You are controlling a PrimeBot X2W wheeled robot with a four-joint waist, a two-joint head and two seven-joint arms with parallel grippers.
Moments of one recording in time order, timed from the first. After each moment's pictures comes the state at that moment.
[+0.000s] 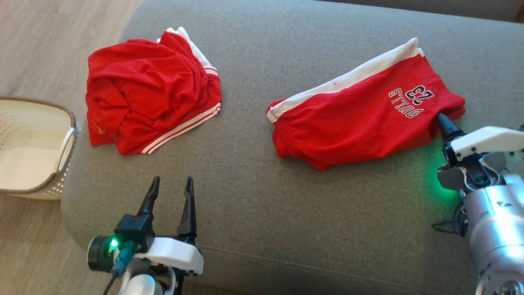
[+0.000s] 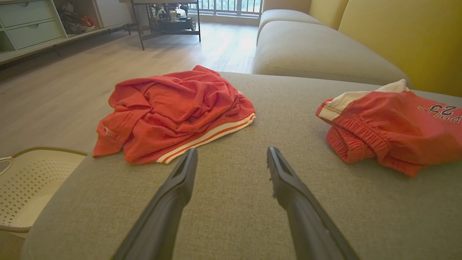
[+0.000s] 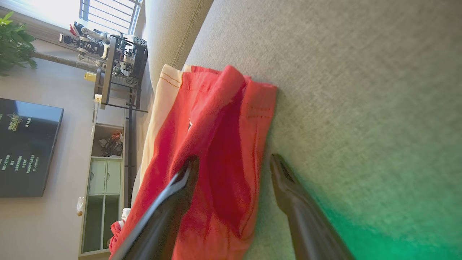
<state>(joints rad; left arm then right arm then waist) -0.01 0.05 -0.27 0.18 -0.16 0.11 -0.25 -0.77 -0.12 -0.48 1.19 0.73 0.13 0.17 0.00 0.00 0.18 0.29</state>
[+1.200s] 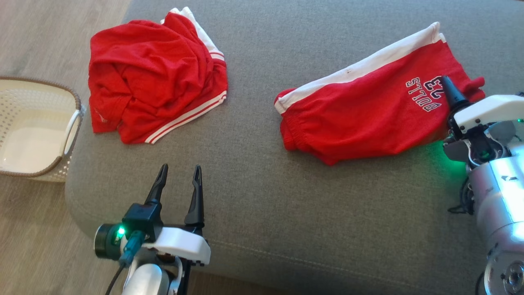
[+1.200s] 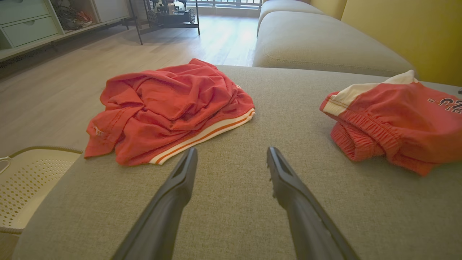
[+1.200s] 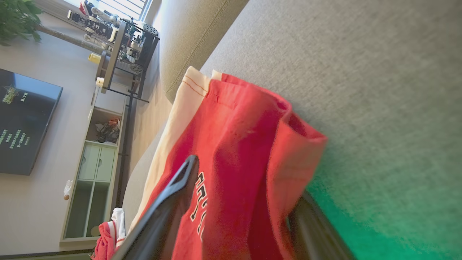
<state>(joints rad) -0.06 0.05 -0.31 0.18 -0.15 0.12 -0.25 -0.89 -0.17 -0.36 1.24 0.73 0.13 0.10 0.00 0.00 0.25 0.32</state>
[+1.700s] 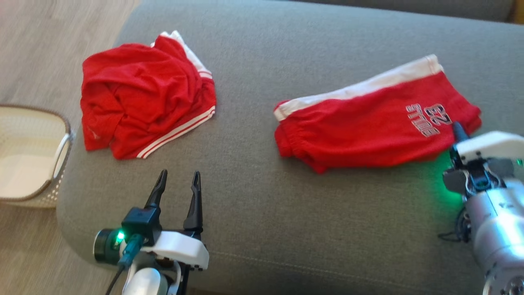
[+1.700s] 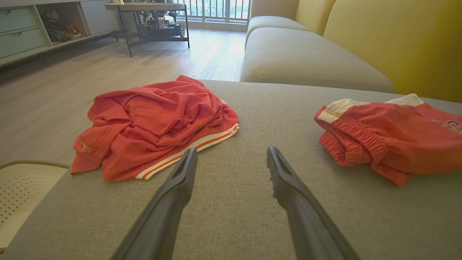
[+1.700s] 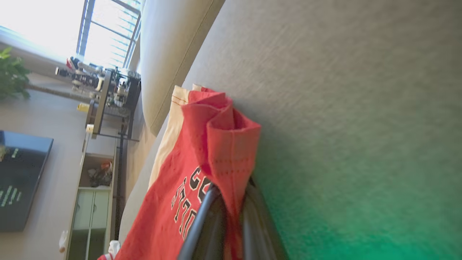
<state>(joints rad) -0.05 0.05 -0.30 0.20 -0.15 0.11 -0.25 -0.81 -0.16 -0.47 1.31 0.73 0.13 0.00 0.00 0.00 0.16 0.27</state>
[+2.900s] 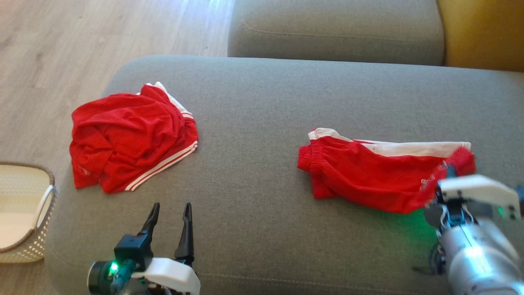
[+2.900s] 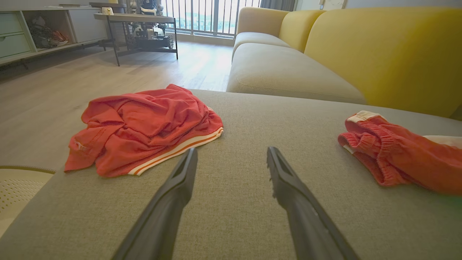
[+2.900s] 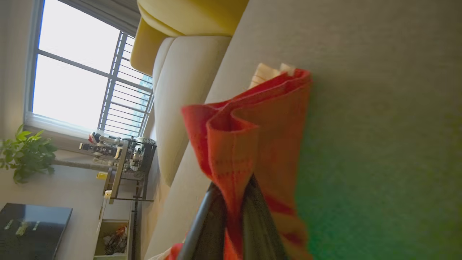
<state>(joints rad) 0.06 0.05 -0.26 0.23 -0.17 0.08 -0.25 -0.68 -0.06 -0.72 1.31 0.60 0.13 -0.19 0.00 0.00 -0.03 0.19</state>
